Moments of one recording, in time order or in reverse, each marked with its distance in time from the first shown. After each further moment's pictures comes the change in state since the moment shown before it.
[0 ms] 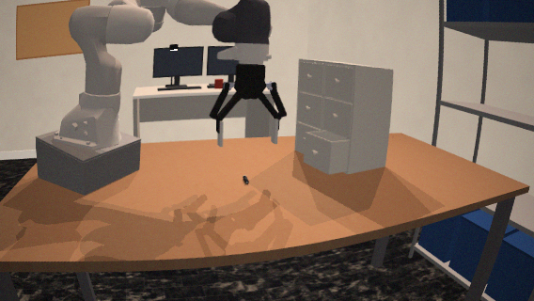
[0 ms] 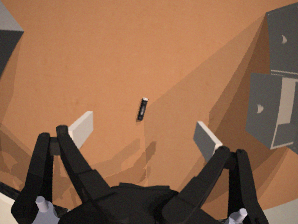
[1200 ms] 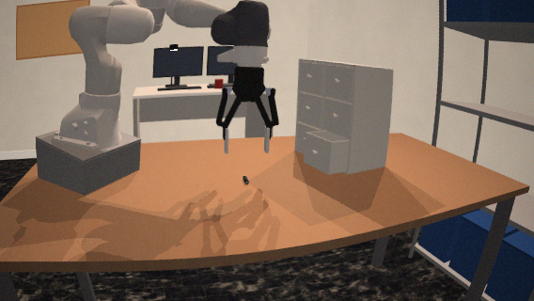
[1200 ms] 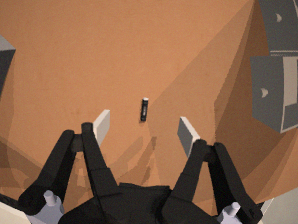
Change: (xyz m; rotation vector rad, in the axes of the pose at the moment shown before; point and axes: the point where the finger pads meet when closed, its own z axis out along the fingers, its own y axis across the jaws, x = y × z) arm -0.001 -0.003 0.007 -0.002 -0.005 0.143
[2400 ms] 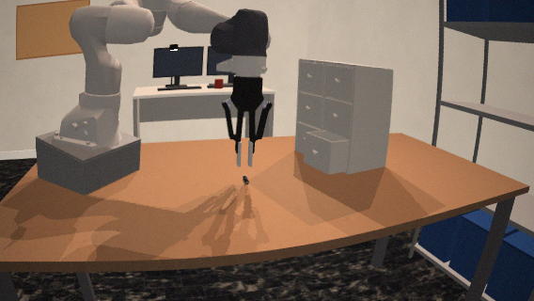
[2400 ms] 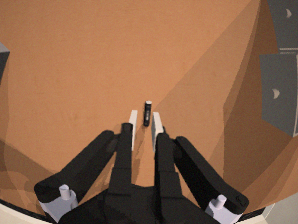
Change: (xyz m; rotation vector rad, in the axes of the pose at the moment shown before) arm -0.001 -0.004 0.026 0.010 0.002 0.019
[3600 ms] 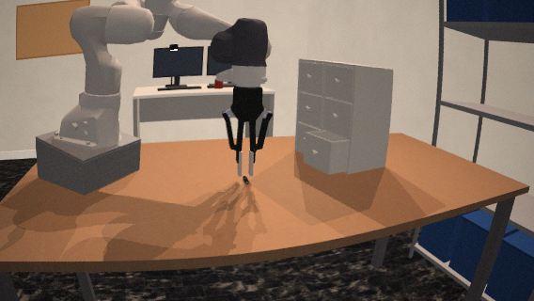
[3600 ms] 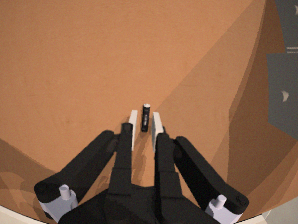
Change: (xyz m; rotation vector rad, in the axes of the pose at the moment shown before) arm -0.001 0.003 0.026 -0.008 -0.002 0.000
